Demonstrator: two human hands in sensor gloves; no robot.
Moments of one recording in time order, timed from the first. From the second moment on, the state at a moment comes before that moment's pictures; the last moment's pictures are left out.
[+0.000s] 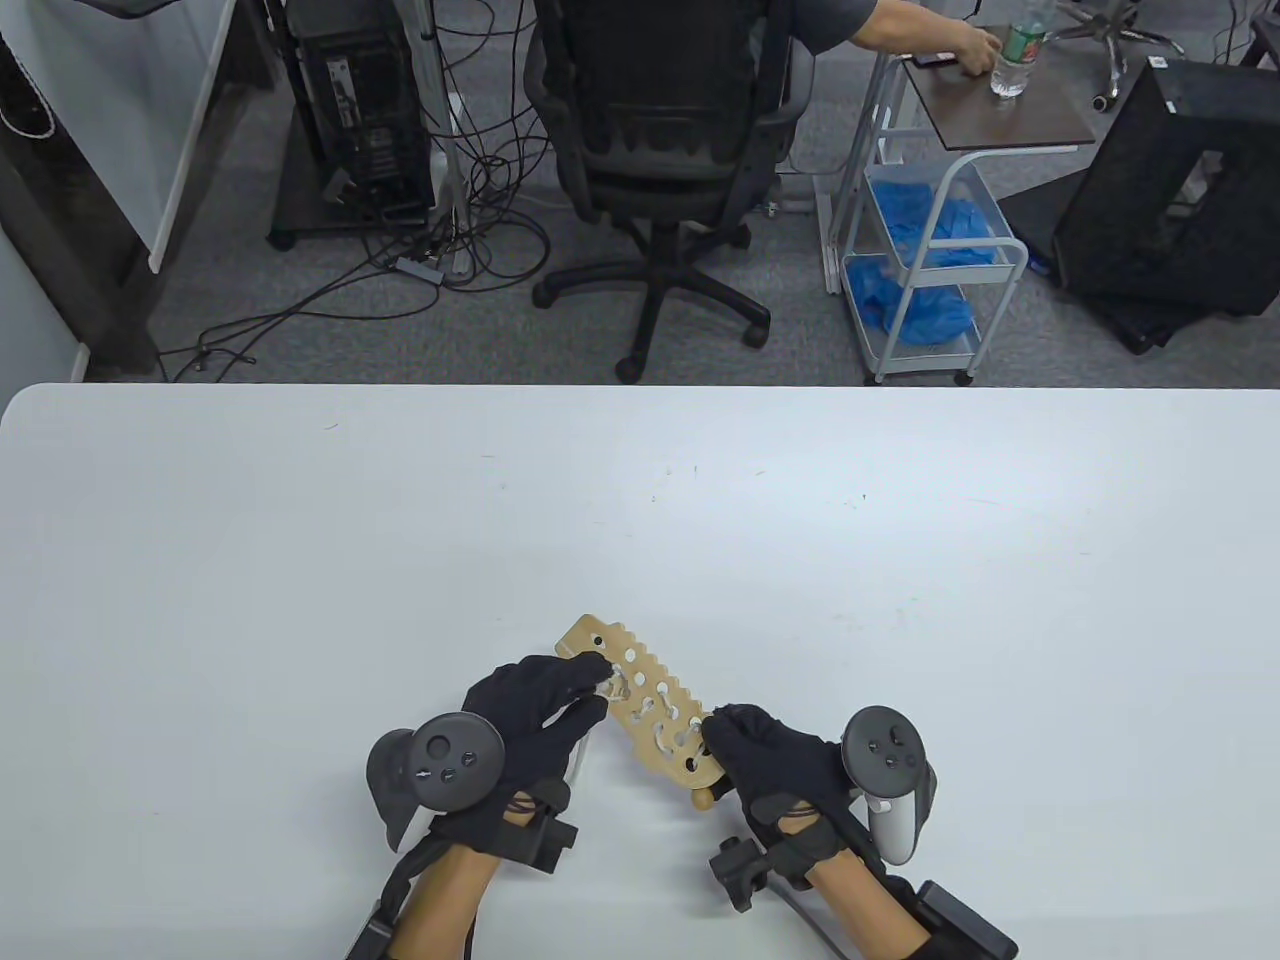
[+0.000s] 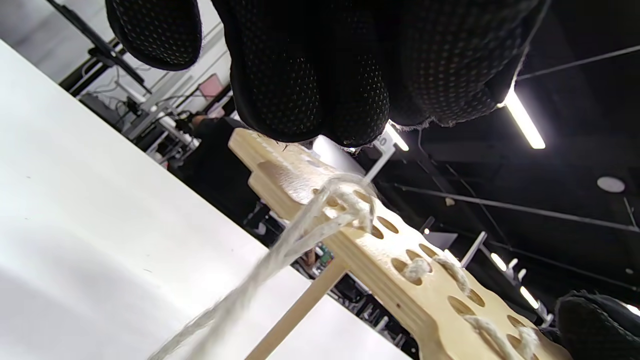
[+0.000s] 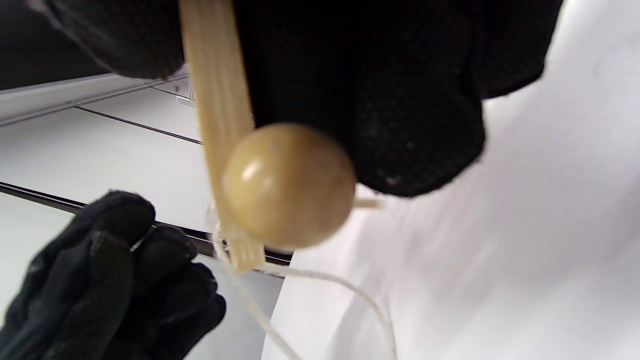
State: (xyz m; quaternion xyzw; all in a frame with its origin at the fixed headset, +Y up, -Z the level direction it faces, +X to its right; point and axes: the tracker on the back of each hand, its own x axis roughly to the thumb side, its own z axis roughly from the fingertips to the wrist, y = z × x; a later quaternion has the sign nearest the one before) left_hand -0.169 -0.696 -0.244 0.13 -0.13 0.36 0.91; right_hand 0.130 -0.762 -0.239 0.03 0.02 0.77 0.64
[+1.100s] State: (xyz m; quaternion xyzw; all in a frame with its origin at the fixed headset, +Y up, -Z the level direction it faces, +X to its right) left_hand -0.159 -0.735 -0.263 -0.15 -0.21 0.59 0.76; right_hand 0.124 -0.741 -0.236 0.13 0.02 0.66 0.74
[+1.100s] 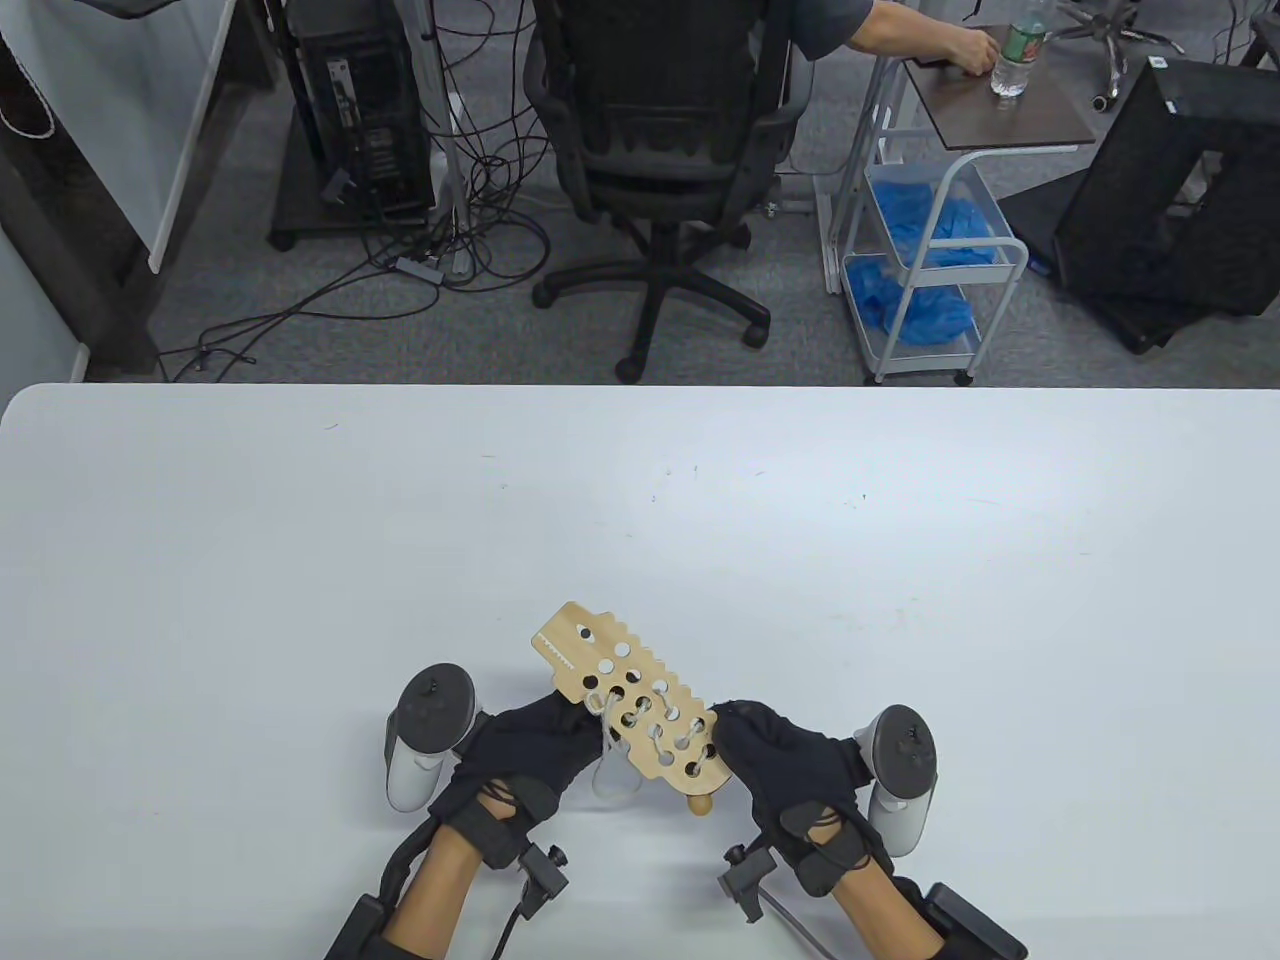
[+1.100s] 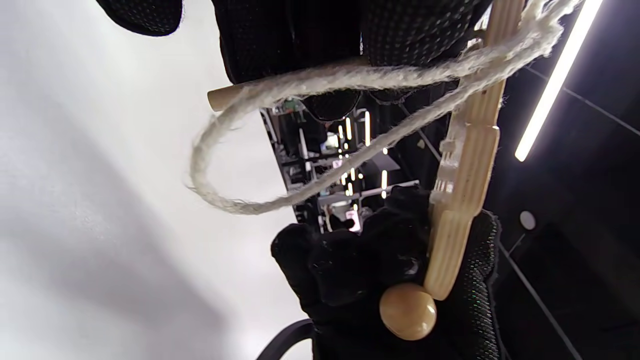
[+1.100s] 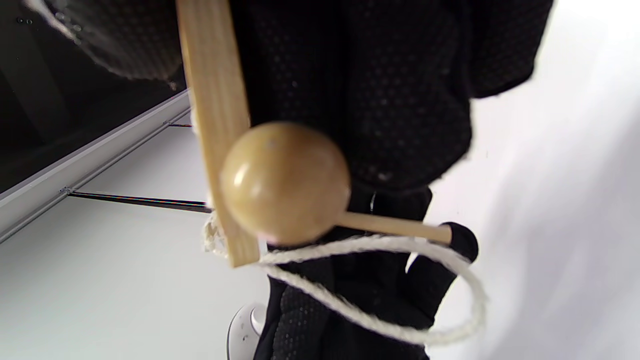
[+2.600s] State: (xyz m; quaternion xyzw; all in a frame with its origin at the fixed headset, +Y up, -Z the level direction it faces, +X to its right) left_hand -0.228 -0.735 -0.271 0.01 -0.04 0.63 0.77; right_hand 0.204 -0.764 -0.257 -0.12 -0.04 0.59 0.80
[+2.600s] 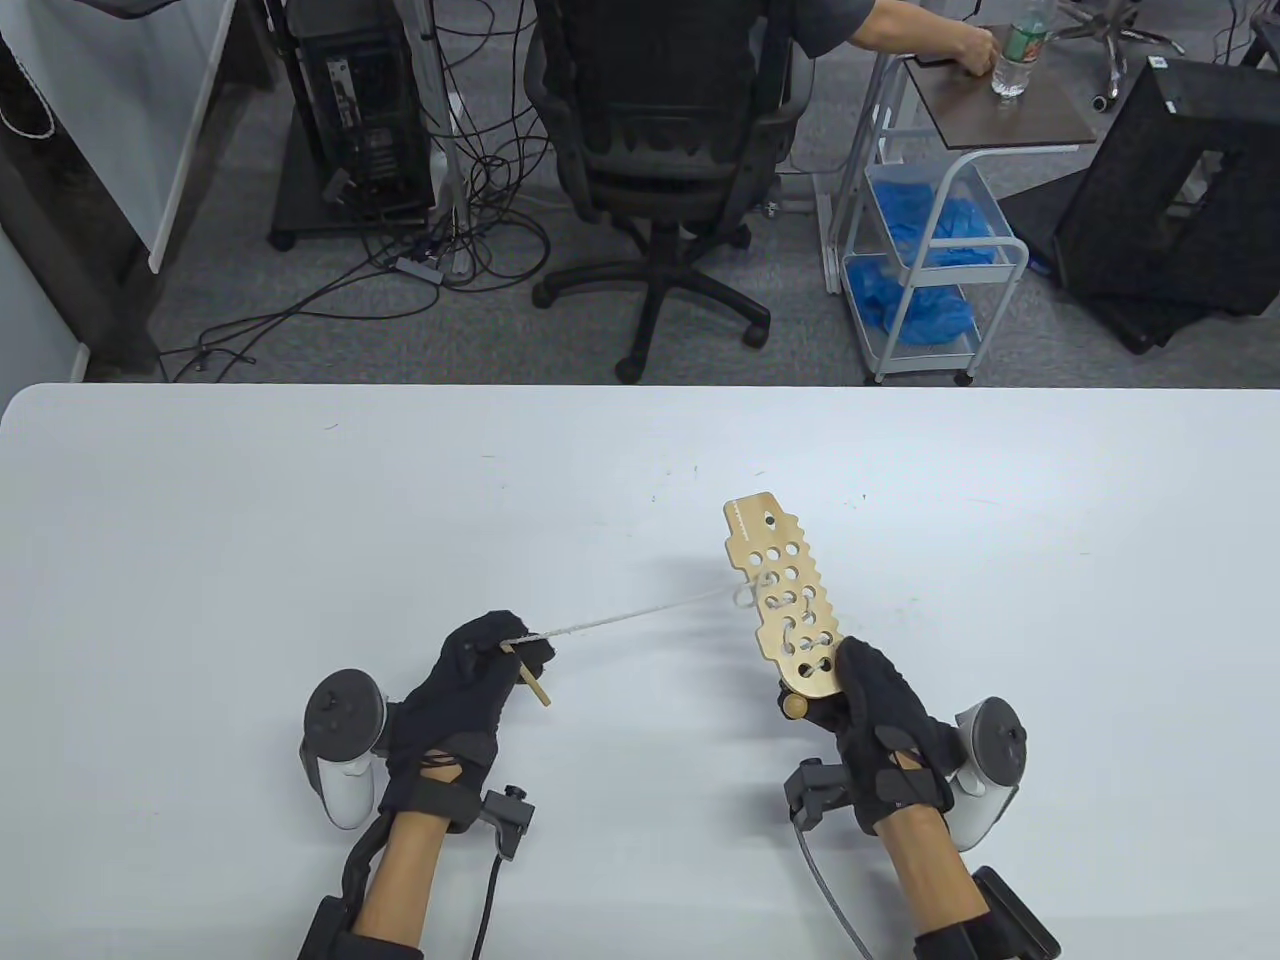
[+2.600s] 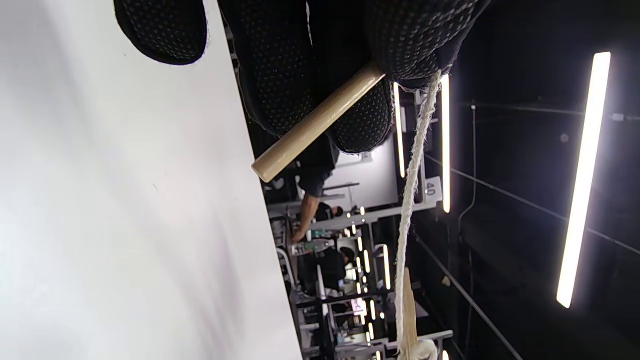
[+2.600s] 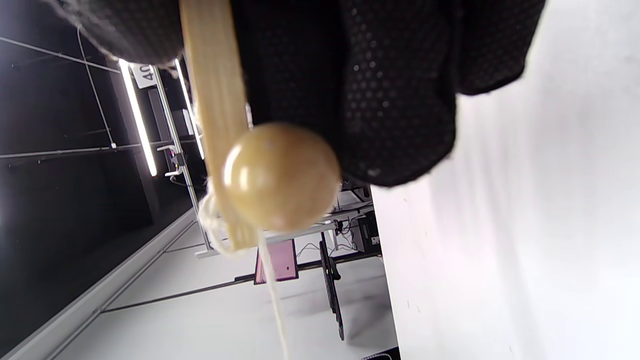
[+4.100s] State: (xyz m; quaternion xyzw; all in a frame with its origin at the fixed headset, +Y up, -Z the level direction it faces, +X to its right) left_hand -0.242 -0.741 -0.268 0.07 0.06 0.61 0.79; right_hand 0.153 -0.764 -0.253 -0.09 -0.08 0.62 0.78
